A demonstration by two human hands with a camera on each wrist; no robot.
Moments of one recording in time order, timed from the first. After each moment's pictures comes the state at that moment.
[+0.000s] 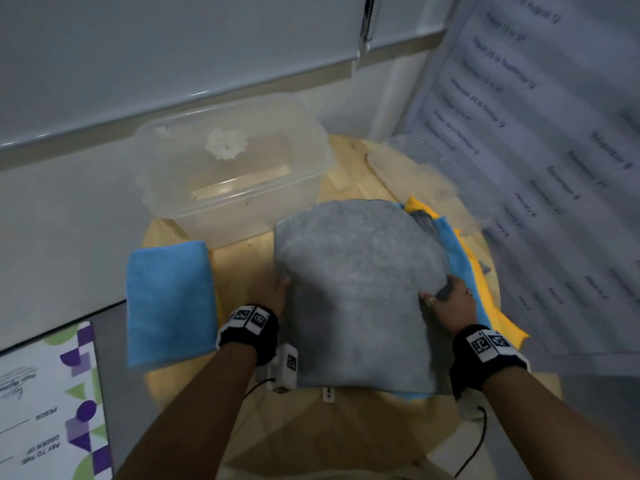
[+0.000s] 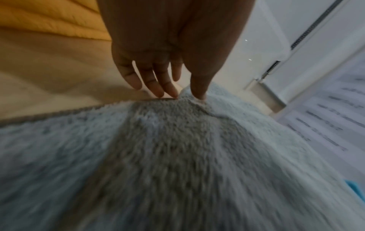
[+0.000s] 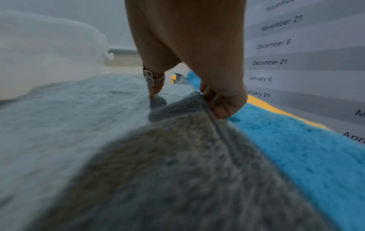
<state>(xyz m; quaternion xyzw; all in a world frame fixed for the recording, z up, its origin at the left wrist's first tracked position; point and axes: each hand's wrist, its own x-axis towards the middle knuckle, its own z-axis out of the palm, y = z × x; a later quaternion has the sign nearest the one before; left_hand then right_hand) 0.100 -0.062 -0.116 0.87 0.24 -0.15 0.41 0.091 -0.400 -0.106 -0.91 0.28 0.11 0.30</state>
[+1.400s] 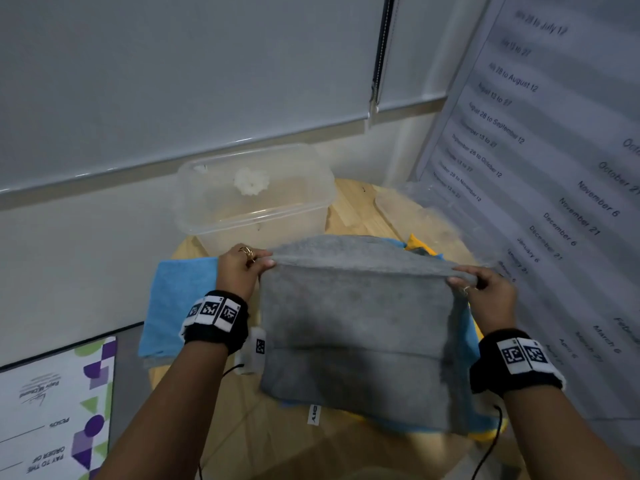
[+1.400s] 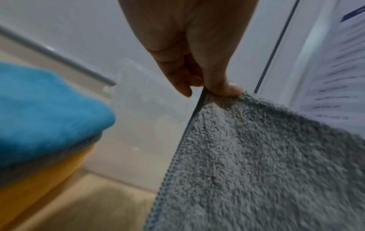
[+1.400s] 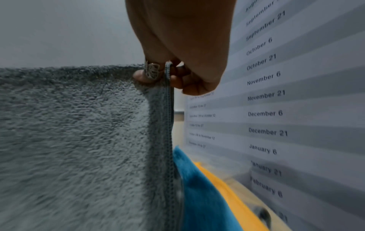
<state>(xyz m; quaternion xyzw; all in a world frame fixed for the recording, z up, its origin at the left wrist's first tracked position) 0.106 -0.042 -0.005 0.87 0.14 0.14 0.45 0.137 -0.444 -0.033 -0.84 0.11 -0.11 0.52</state>
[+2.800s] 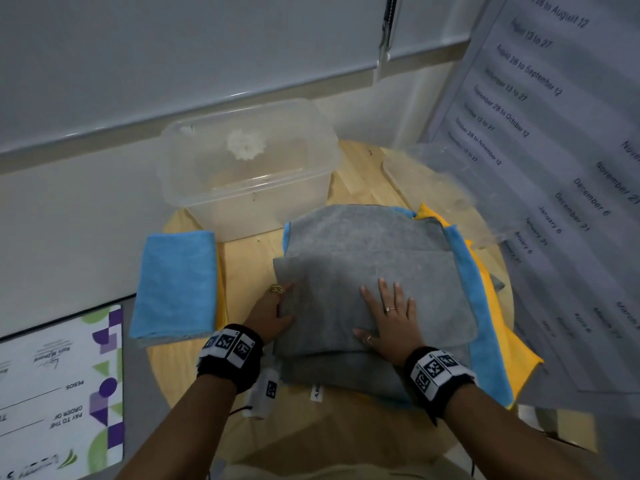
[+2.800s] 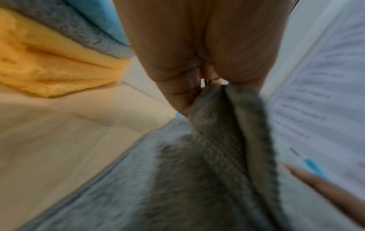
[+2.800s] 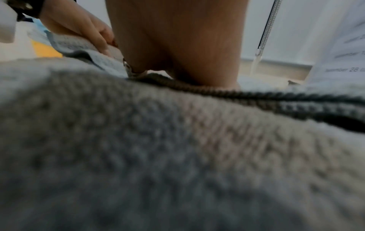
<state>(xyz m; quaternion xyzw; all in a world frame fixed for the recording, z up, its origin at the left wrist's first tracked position) 0.044 -0.069 -0.087 0.86 0.08 -0.20 0.46 0.064 -0.332 -0.123 -0.96 -0.15 0.24 0.07</state>
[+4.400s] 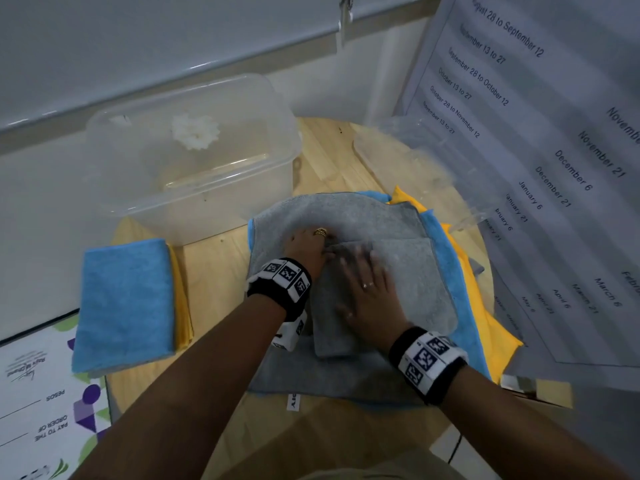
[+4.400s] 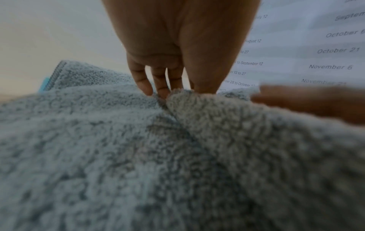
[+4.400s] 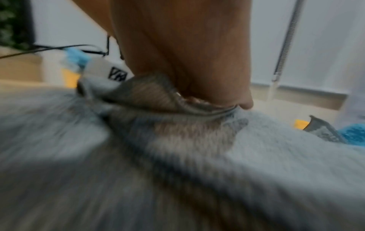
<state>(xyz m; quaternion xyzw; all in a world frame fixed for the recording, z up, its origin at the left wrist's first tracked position) 0.183 -0.175 -0.099 0.98 -0.04 -0.15 0.15 0.098 -0.332 -0.107 -0.97 -0.16 0.11 0.15</state>
